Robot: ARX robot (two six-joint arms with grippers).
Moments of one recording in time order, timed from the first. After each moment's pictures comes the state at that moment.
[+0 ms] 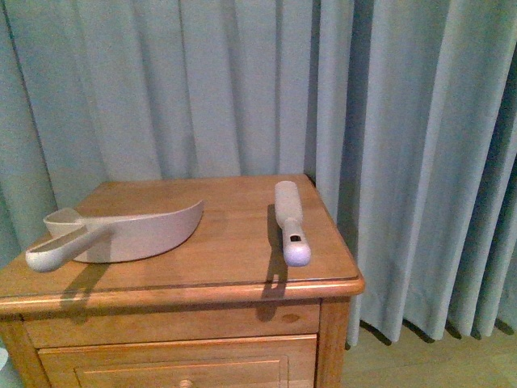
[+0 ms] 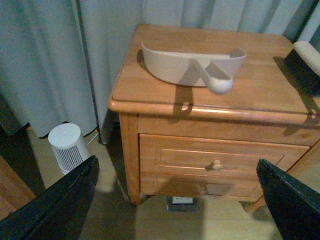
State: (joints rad) left arm 0.00 0.41 0.23 -0.04 0.02 -0.04; right arm 0.00 0.01 0.02 0.00 0.00 0.00
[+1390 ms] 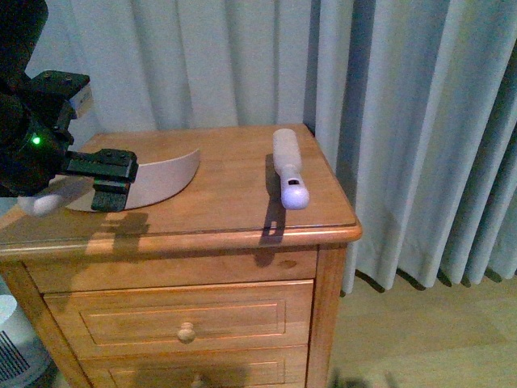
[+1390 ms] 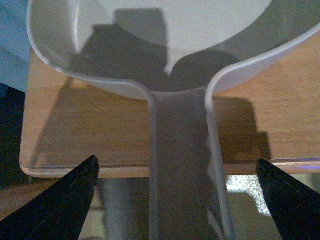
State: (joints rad) left arm -0.17 1.85 1.26 -0.24 -0.18 0.01; right arm 0.00 0.01 0.02 0.00 0.00 0.00
